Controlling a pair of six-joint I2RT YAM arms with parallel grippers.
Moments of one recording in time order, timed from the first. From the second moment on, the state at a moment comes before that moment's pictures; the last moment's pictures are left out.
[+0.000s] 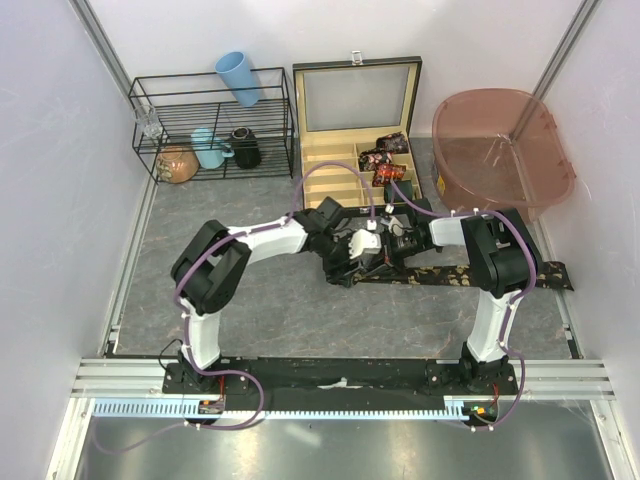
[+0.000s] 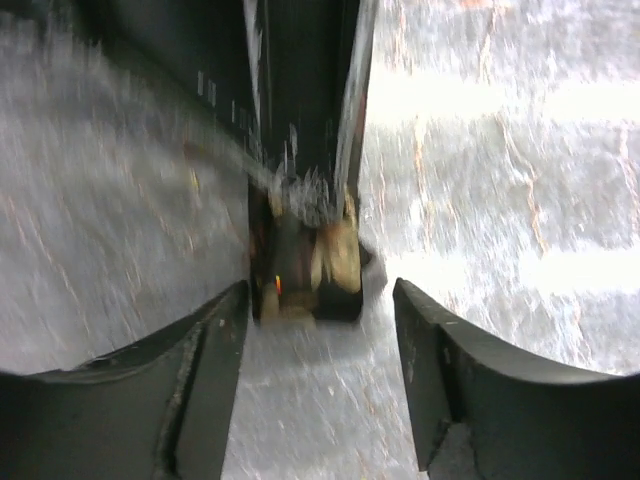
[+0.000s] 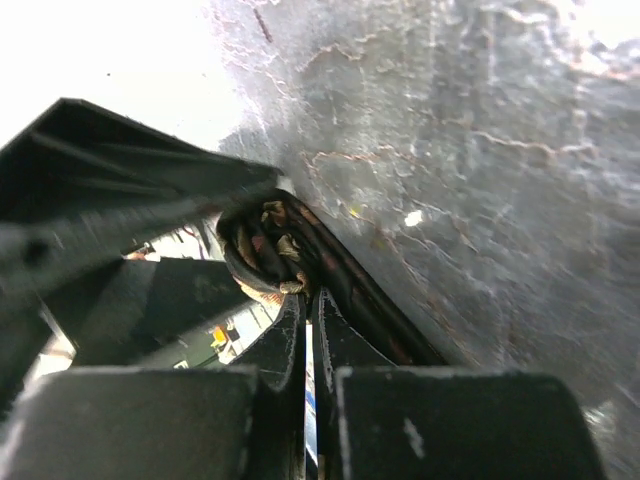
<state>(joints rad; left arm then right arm) -0.75 1.98 1.30 -0.44 0.55 0.63 0.26 1.95 0.96 -0.26 -0.92 0.43</state>
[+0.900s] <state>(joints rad) -0.75 1.87 1.05 -0.05 0.59 0.61 0.25 1.95 0.98 -0.32 -0.90 0.39</state>
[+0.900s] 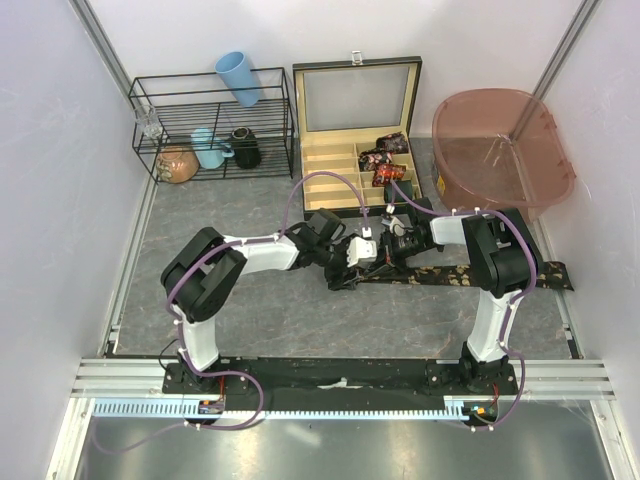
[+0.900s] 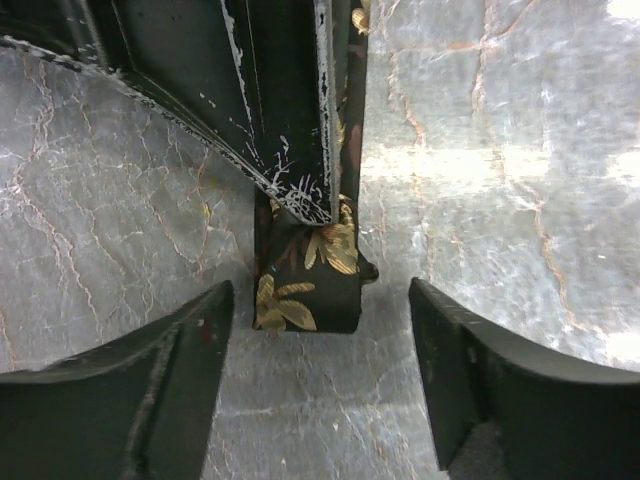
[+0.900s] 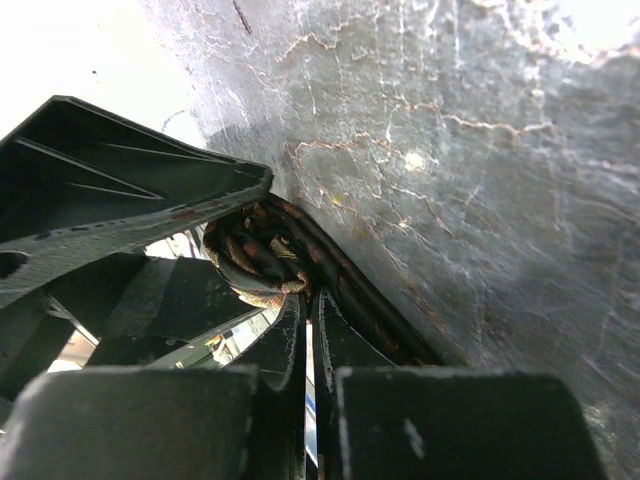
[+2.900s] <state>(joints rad) -0.80 1.89 1.05 -0.04 0.52 0.61 0.24 1.93 0.97 -0.32 -0.92 0.40</state>
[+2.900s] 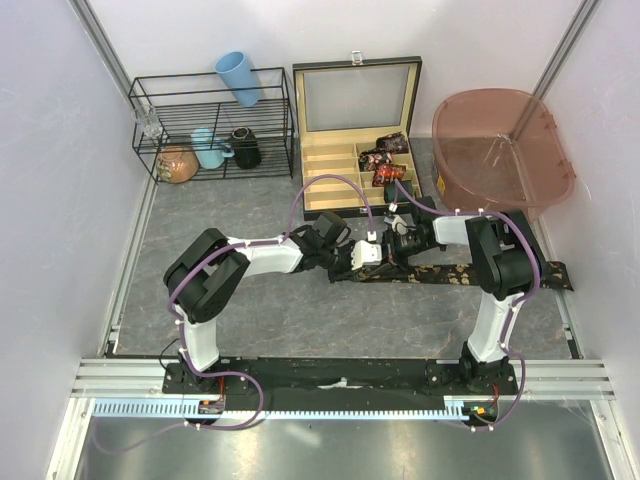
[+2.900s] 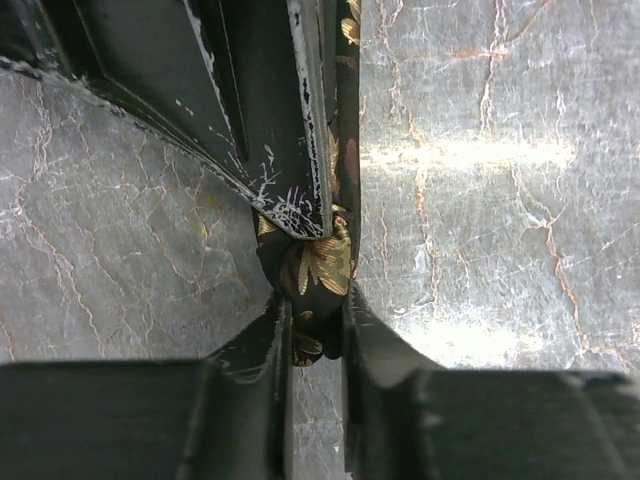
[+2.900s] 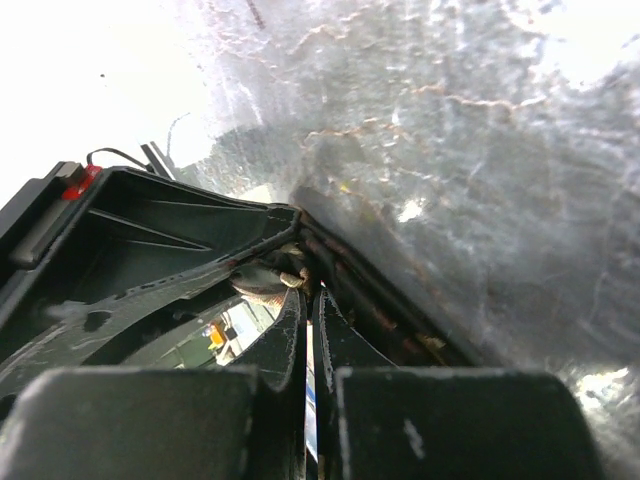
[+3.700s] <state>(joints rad) -0.78 1.87 1.02 -0.01 0.56 0.59 0.24 1.93 0.97 -0.34 -0.87 0.38</state>
